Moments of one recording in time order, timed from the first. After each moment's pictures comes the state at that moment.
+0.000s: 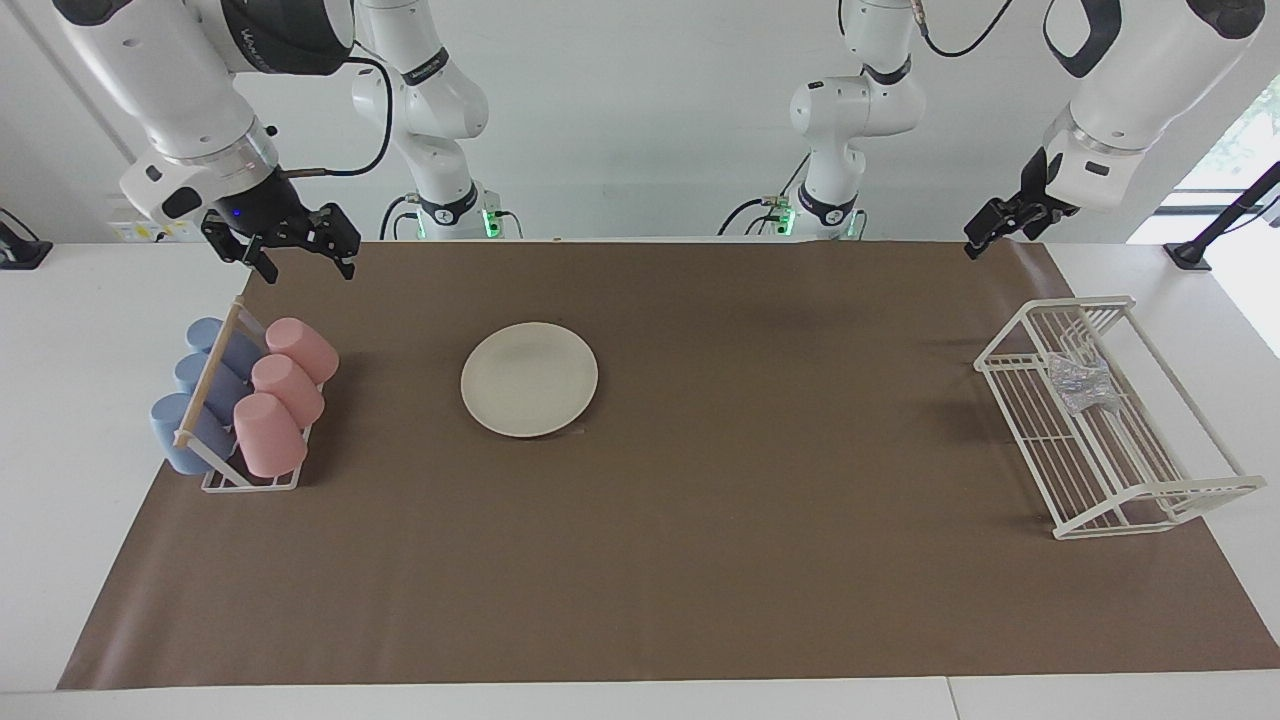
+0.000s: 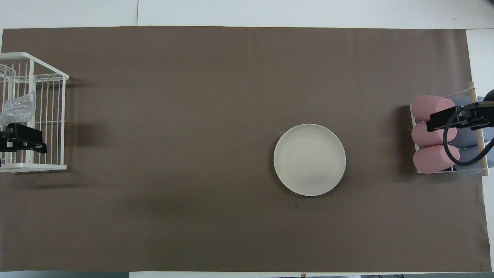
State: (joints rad) left arm -0.09 -0.12 0.09 -1.74 0.02 1.47 -0.25; right arm -0.26 -0.03 0.21 -1.65 0.03 1.55 -0.06
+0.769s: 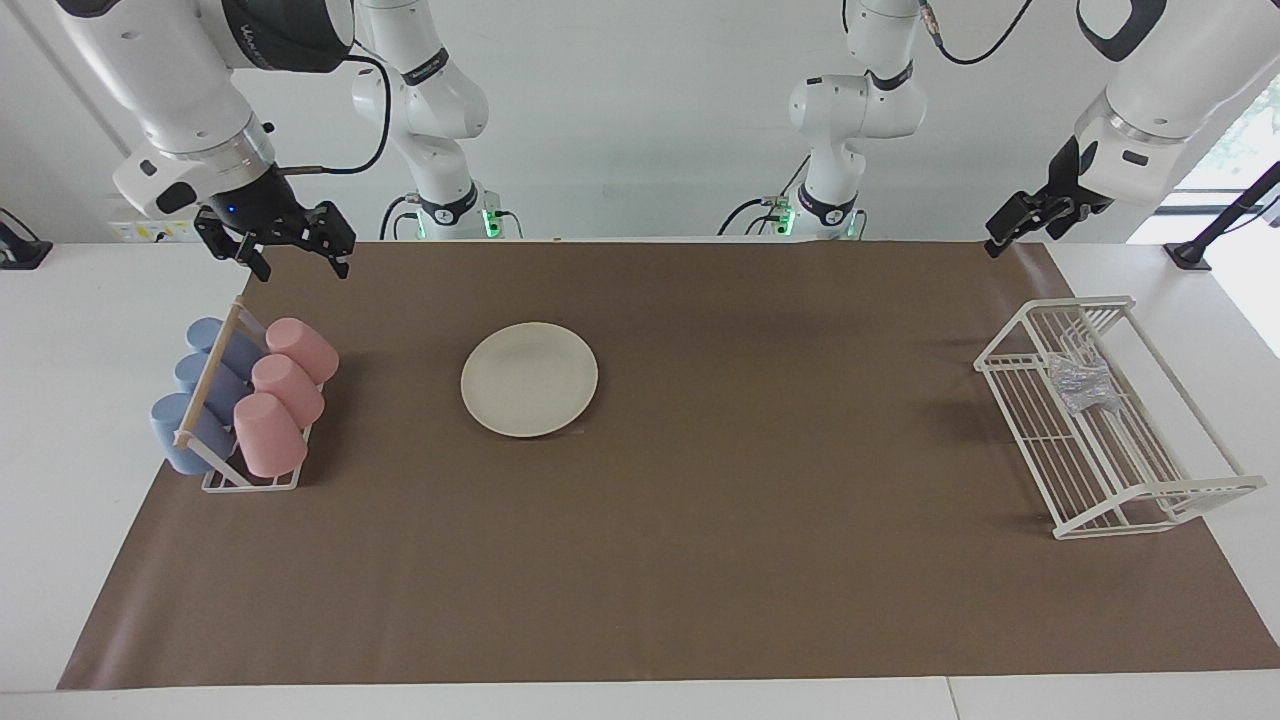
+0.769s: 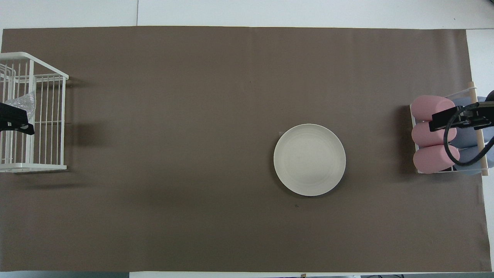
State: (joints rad) left arm -0.15 -0.01 0.14 -1.53 0.01 1.37 -0.14; right arm -0.26 -0.03 0.21 -1.63 0.01 1.55 -0.06
